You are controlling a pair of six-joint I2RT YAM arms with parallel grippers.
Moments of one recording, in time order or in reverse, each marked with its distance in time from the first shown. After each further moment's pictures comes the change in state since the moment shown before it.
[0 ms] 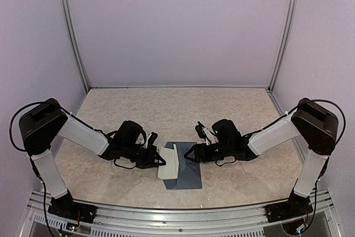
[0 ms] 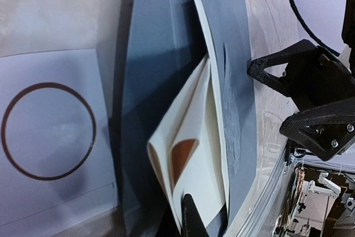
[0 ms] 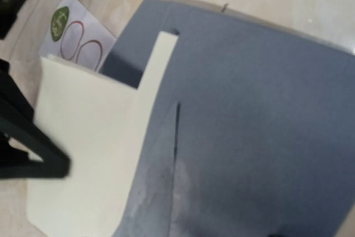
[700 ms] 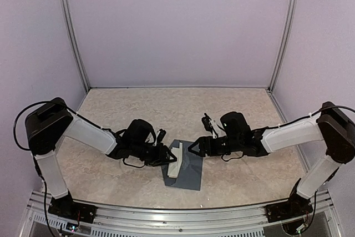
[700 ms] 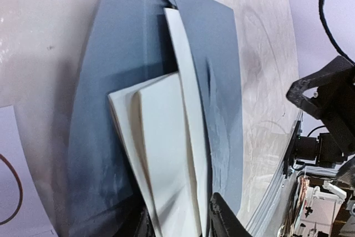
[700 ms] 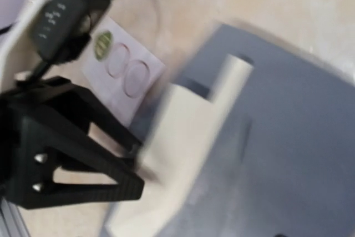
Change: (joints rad) left arm -0.080 0.070 0.105 0.019 -0.079 -0.040; right arm 0.000 -0.184 -0.023 -0.112 0.013 0.019
